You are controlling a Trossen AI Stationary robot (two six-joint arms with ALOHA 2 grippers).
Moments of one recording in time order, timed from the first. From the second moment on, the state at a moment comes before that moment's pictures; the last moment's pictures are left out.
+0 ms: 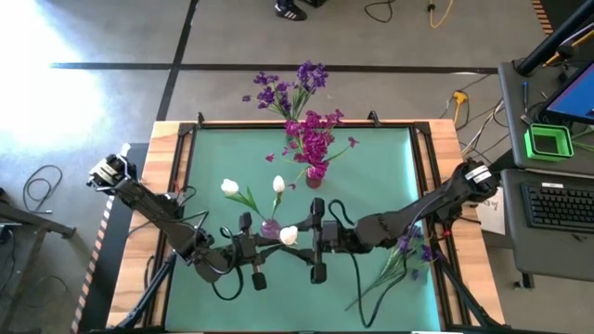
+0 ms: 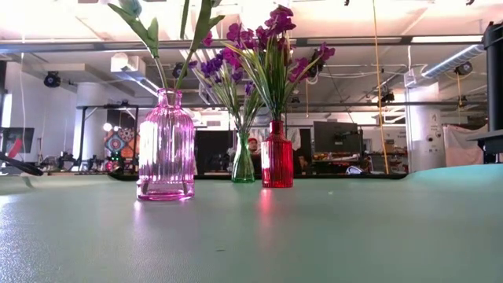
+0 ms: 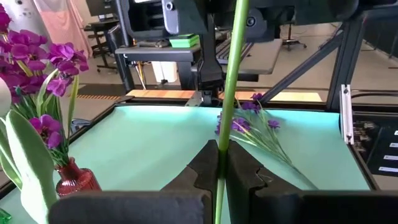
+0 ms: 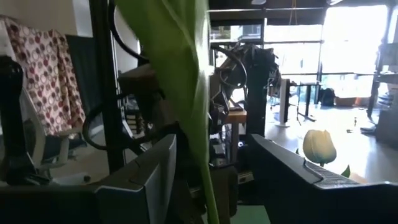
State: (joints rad) left arm -0.68 1.46 0.95 0.26 -0.94 -0.16; right arm 0.43 1.71 1.23 0.68 0.41 -0.06
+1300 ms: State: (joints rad) left arm -0.81 0.98 0.95 -0.08 -0.91 -0.13; right arm 0.36 1.72 1.27 0.62 0.52 -0.09
